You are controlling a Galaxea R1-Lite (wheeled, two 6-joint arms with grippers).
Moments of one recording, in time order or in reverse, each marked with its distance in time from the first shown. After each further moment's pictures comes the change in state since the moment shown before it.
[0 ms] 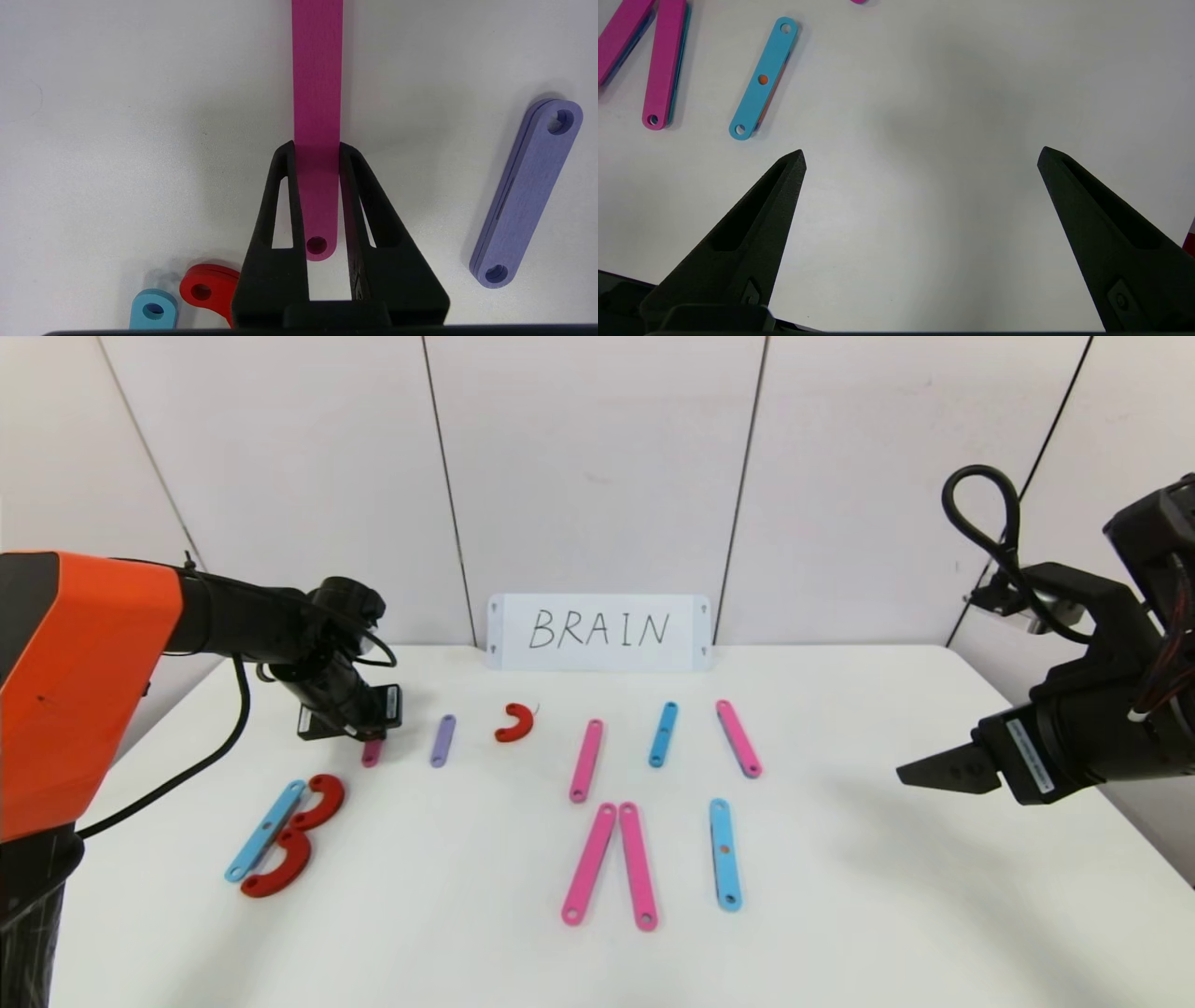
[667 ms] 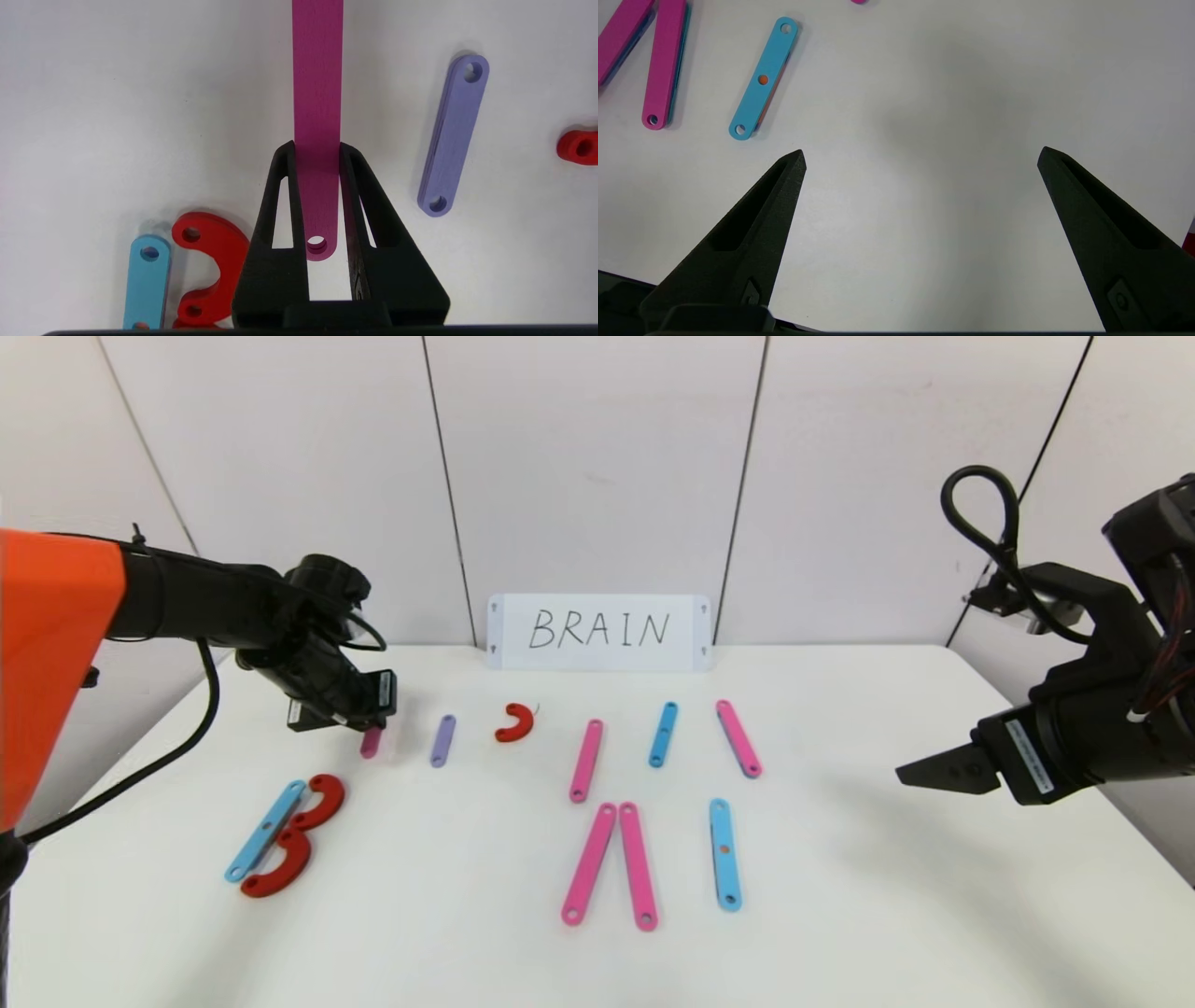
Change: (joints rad) left arm -0.004 -0.112 0.060 0.016 -0.074 -0.002; right arm 0.002 0.000 0.000 0.000 -0.005 0.000
